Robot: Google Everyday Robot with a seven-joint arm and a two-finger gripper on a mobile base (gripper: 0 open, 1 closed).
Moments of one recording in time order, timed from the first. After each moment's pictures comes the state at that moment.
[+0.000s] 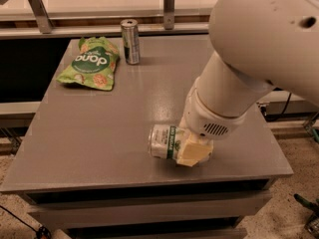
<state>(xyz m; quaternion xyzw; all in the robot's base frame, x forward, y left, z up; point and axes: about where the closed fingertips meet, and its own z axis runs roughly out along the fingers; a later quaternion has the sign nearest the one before) 0.396 -0.058 0.875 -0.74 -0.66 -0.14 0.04</state>
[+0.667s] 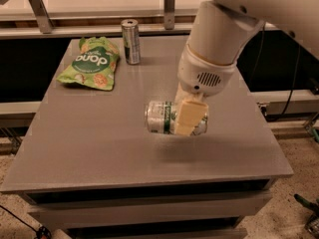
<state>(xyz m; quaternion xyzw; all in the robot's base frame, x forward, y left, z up) 0.437 -0.053 0.907 -0.73 -0.68 -0.08 0.08</state>
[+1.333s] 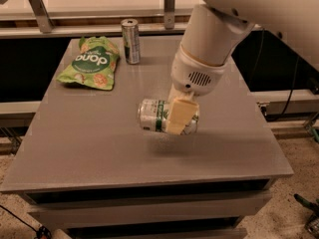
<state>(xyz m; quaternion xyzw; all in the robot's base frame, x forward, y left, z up) 0.449 -0.035 0.899 -0.73 -0.67 -0.09 0.10</state>
